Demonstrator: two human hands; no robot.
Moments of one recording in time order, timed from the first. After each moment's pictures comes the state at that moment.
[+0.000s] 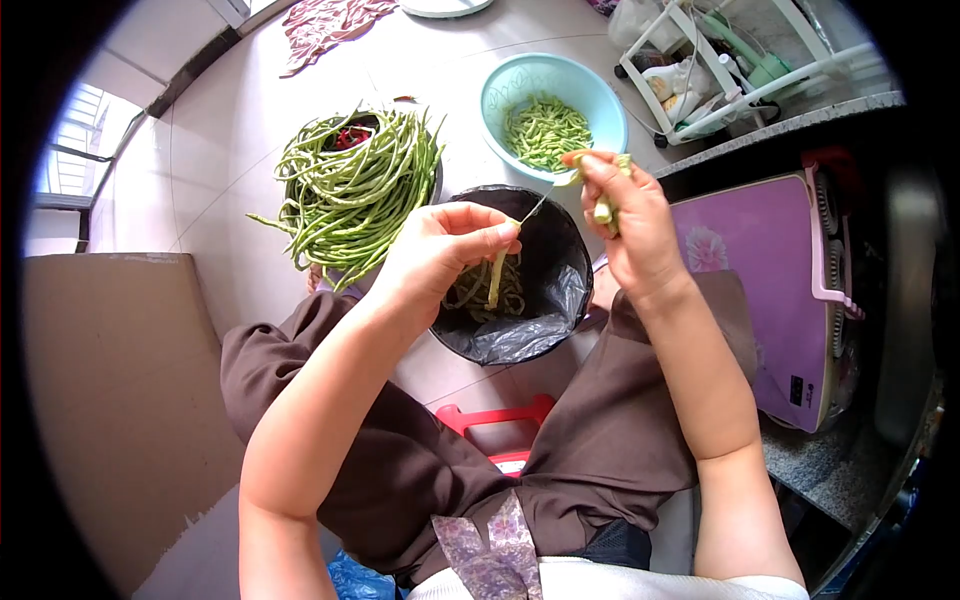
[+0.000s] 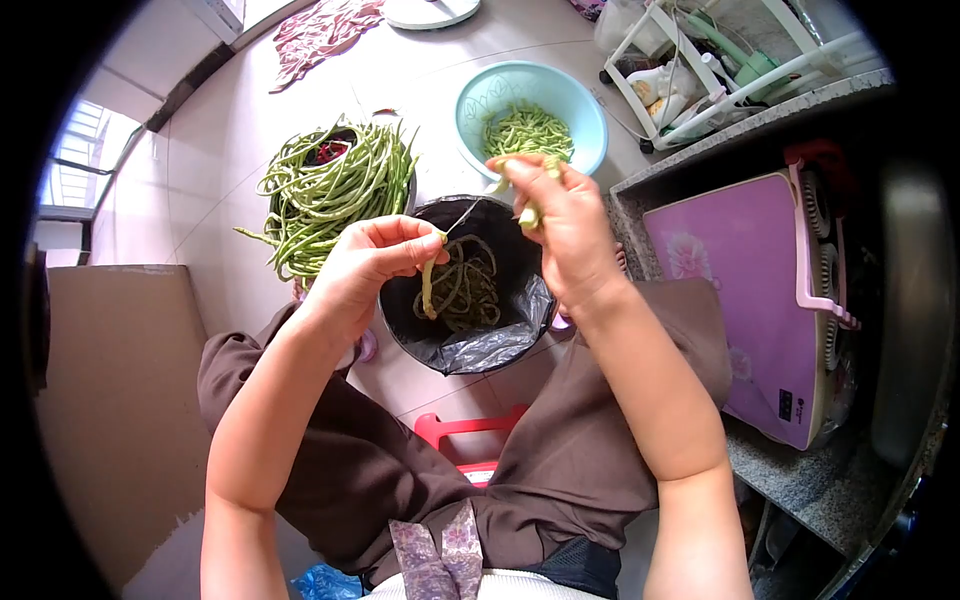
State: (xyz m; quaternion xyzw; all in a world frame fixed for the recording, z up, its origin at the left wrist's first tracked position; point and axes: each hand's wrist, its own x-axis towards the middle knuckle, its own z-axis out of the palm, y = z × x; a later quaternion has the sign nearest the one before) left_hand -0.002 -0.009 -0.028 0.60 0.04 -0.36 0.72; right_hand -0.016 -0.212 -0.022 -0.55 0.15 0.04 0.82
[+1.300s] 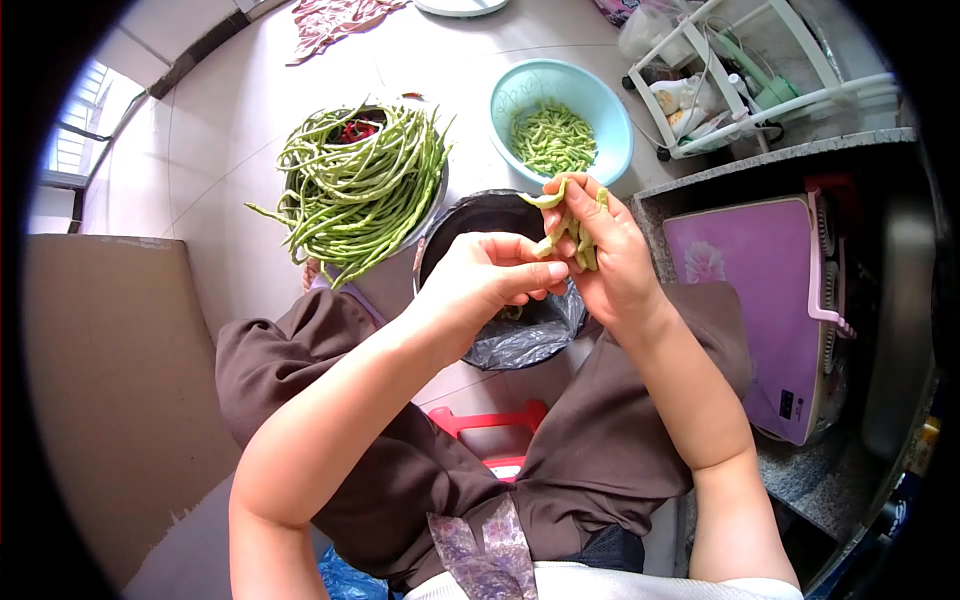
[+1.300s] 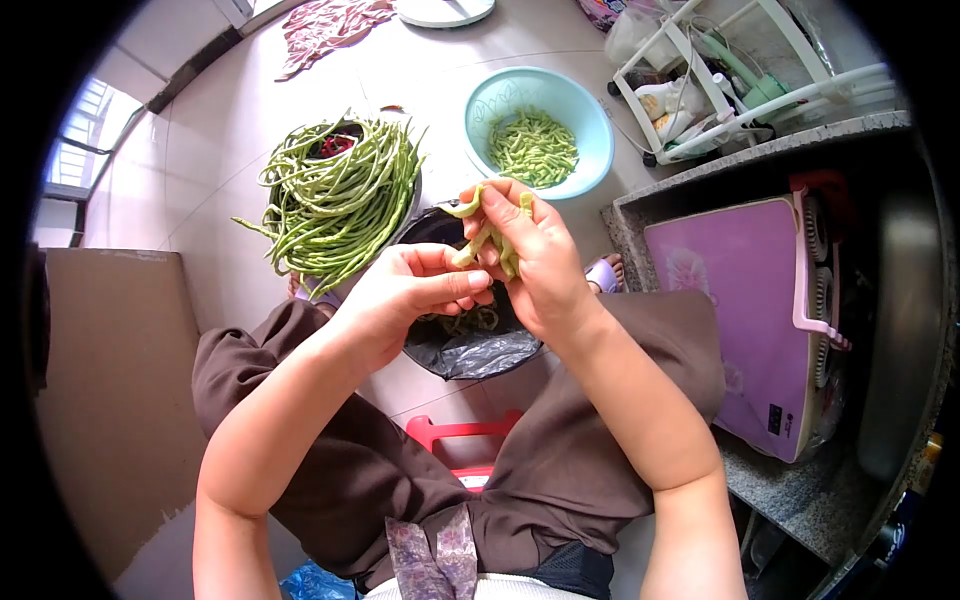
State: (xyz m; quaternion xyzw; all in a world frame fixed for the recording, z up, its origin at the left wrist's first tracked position) left_hand -0.016 -0.015 -0.031 0.51 0.04 -0.44 0.74; right_hand -0.024 -0.177 -0.021 -0.47 0.09 0.13 0.87
